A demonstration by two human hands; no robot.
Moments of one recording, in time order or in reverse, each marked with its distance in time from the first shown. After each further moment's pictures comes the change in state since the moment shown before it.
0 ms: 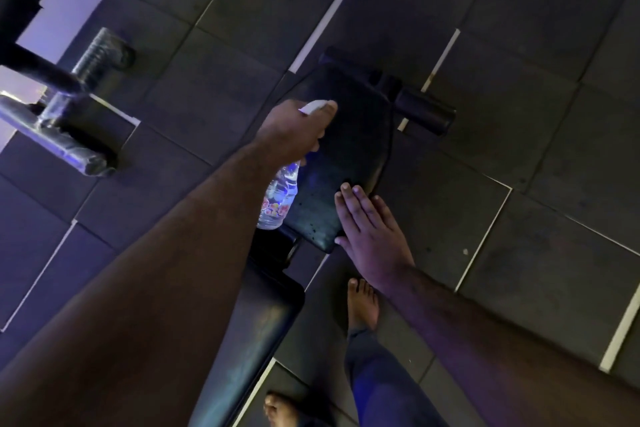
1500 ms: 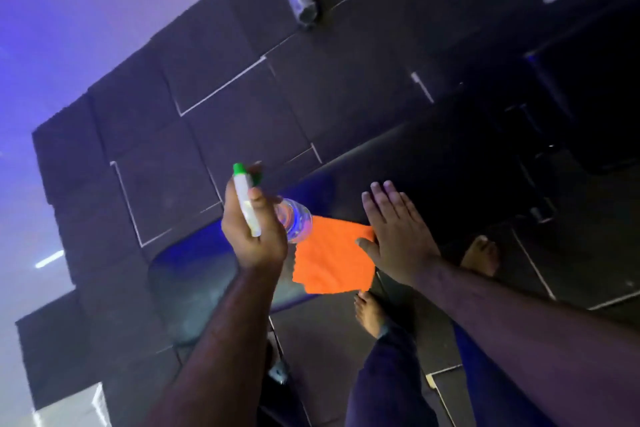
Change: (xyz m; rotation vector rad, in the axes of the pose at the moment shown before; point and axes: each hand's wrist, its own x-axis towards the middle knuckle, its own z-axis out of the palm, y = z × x) left_hand -0.477 -0.397 -0.134 -0.338 1.210 0.037; right_hand -0.117 -0.371 -0.028 0.143 -0.351 -0.538
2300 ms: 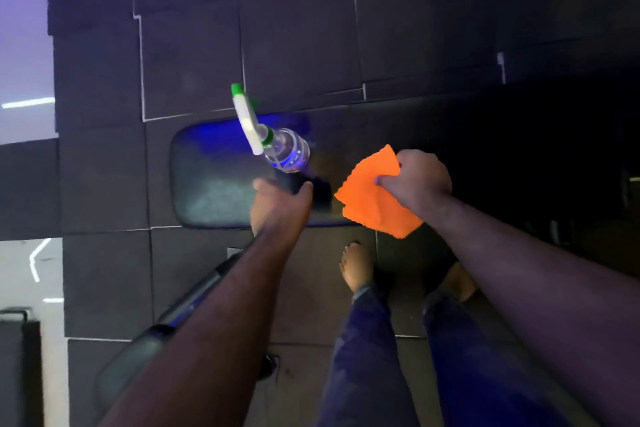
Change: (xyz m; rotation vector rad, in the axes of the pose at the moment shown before) left_hand -0.090 -0.101 -0.102 0.642 -0.131 -1.022; right_hand 0.051 -0.092 0.019 0.211 -0.271 0.286
